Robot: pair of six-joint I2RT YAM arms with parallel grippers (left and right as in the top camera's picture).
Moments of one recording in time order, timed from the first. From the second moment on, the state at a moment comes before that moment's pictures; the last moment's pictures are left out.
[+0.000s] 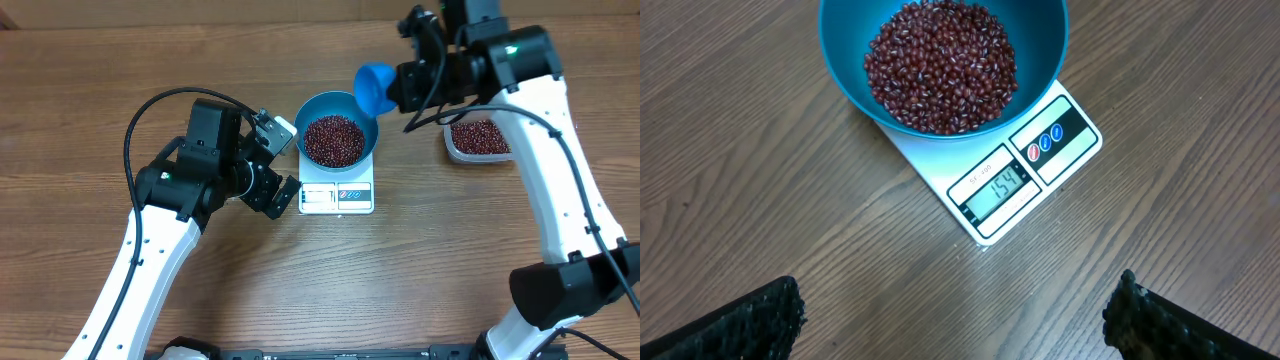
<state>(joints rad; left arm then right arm) -0.29 1.33 1.21 -0.89 0.27 0.33 0.30 1.84 2.01 -1.25 -0.29 0.04</state>
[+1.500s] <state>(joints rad) -0.29 1.33 1.21 -0.89 0.27 0.33 0.51 2.08 2.01 -1.19 -0.01 0.09</state>
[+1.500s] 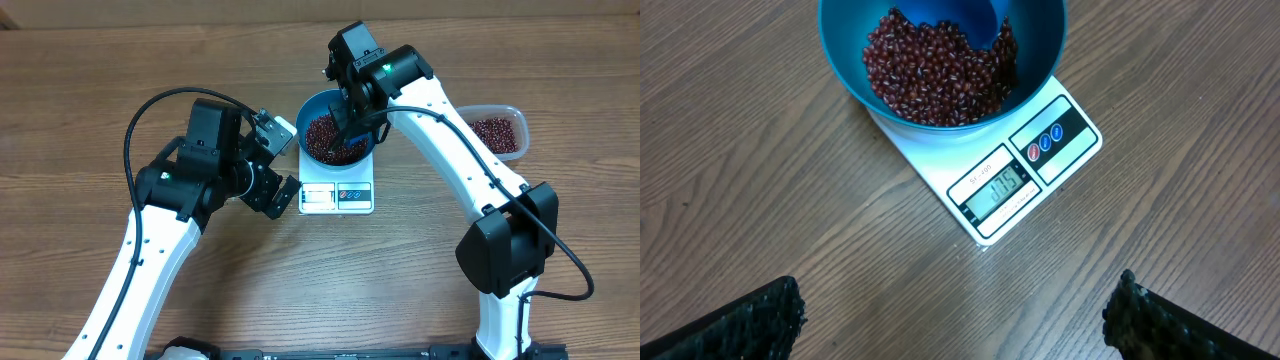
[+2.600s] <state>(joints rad) -0.29 1.33 1.21 -0.89 0.27 0.33 0.39 2.08 2.02 -1.22 -0.31 0.07</state>
